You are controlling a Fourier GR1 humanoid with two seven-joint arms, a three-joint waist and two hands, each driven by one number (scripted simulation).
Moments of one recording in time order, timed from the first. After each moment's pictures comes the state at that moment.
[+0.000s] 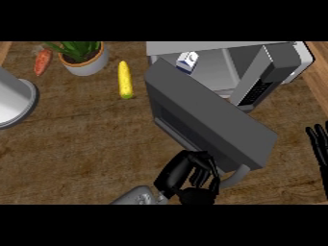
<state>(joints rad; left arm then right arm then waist) -0.47 0.02 -0.96 -1.09 0.25 0.38 -0.27 0.22 -0.23 -0.14 -1.73 -0.22 0.33 -0.49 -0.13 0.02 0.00</state>
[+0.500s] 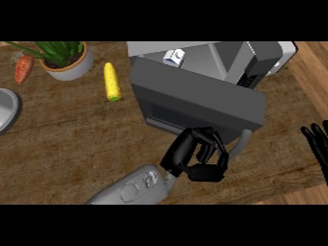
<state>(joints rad) -0.65 0.01 -0.95 -1.04 0.43 0.50 -0.30 0.21 -0.29 -0.10 -1.84 -0.30 0.45 -0.42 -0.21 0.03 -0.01</state>
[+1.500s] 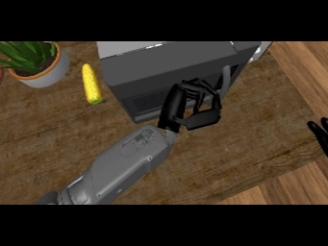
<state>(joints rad) -0.88 0.00 -0.76 -0.86 0.75 0.57 -0.41 0.16 -0.35 -0.10 -1.95 -0.47 0.49 -0.29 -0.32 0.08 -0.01</state>
